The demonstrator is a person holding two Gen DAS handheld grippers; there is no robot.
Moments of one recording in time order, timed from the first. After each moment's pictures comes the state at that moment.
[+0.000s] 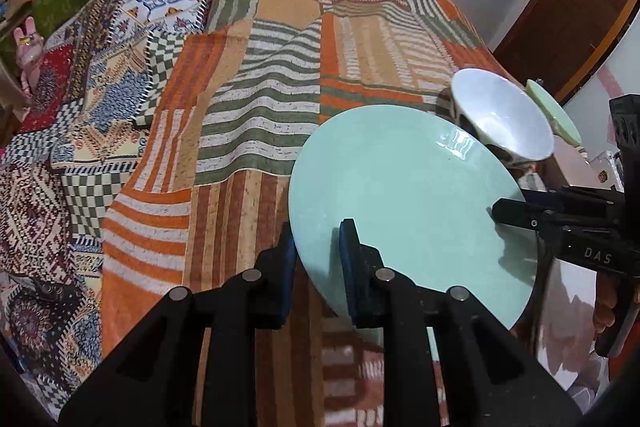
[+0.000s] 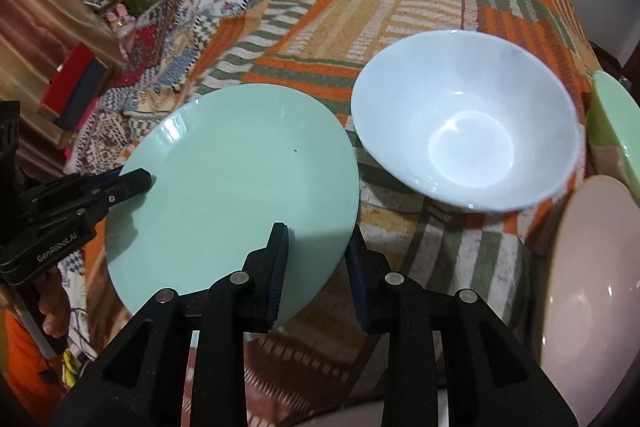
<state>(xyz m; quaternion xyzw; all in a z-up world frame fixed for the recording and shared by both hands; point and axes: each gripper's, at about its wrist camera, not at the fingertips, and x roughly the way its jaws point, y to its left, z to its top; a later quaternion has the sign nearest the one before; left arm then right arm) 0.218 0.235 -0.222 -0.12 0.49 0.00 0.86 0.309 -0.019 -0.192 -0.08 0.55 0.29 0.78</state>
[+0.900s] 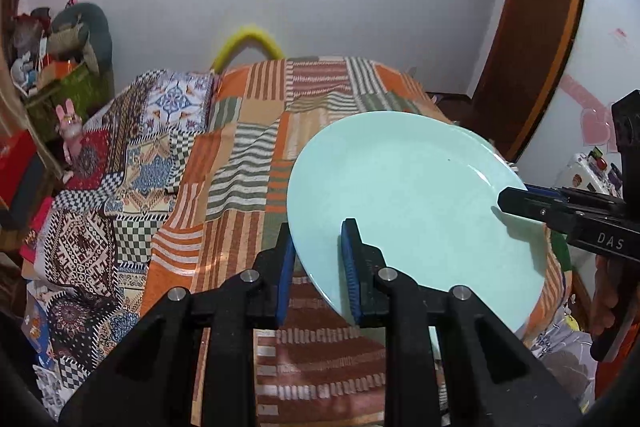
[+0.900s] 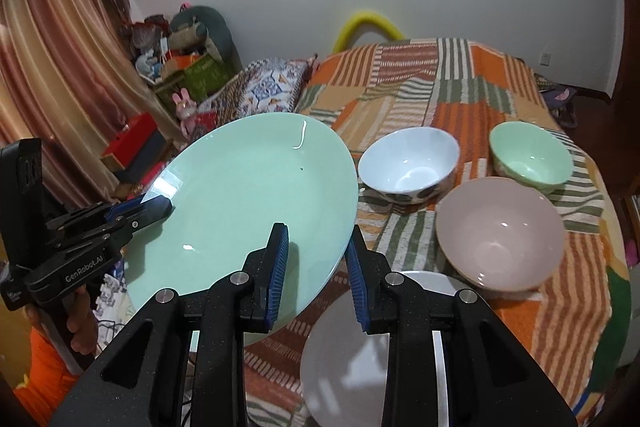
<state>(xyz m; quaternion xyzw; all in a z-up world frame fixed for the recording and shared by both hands) 0.094 0.140 -0.082 -0.06 0.36 0.01 0.93 0.203 -0.112 -0.076 -0.01 0.39 0.33 0.86</state>
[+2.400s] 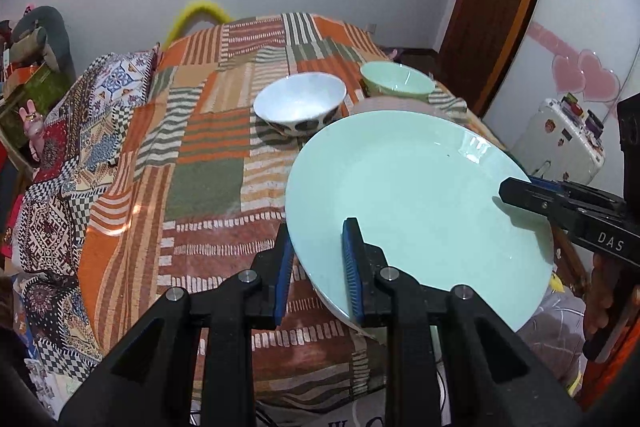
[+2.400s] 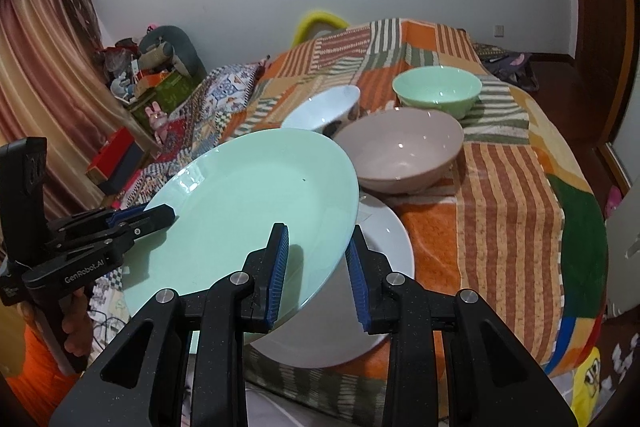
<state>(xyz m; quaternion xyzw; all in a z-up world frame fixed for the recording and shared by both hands) 0.084 0.026 -0.119 -0.03 0.43 -0.04 0.90 0.168 -0.224 -0.111 0.03 0.41 0.28 0.87</state>
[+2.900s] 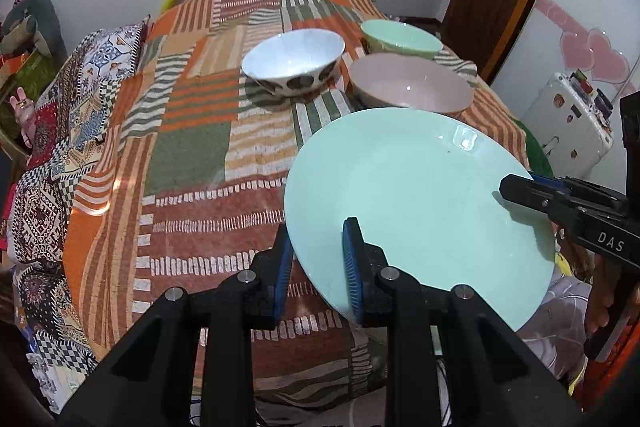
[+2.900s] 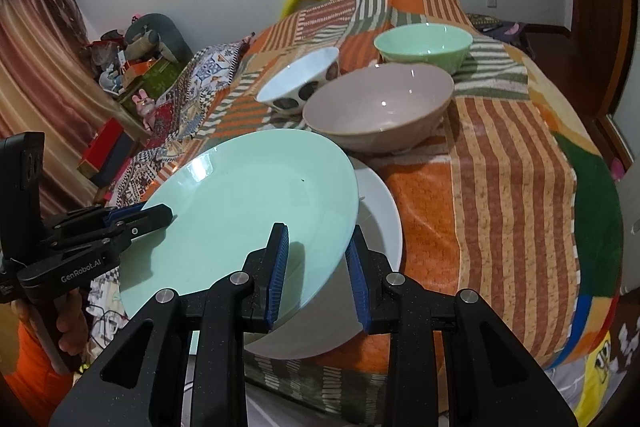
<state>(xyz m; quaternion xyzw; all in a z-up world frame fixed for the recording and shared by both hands) 0.099 0.015 -0.154 -0.02 0.48 -0.05 0.88 0.175 -0.231 -0.146 0.05 0.45 0.27 0.85</state>
